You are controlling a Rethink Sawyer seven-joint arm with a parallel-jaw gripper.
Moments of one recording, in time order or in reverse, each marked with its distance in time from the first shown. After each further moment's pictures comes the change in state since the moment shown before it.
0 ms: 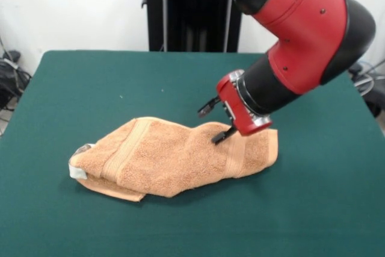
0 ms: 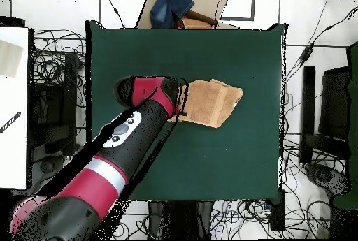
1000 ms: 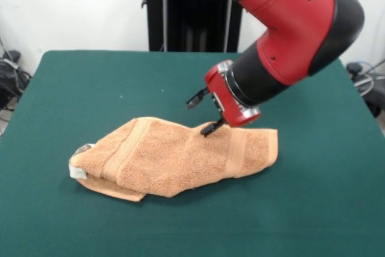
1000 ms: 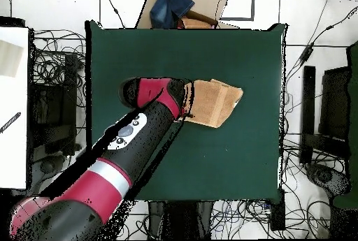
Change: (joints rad) arm -0.014 -0.020 0.000 0.026 -0.030 -0.010 -0.042
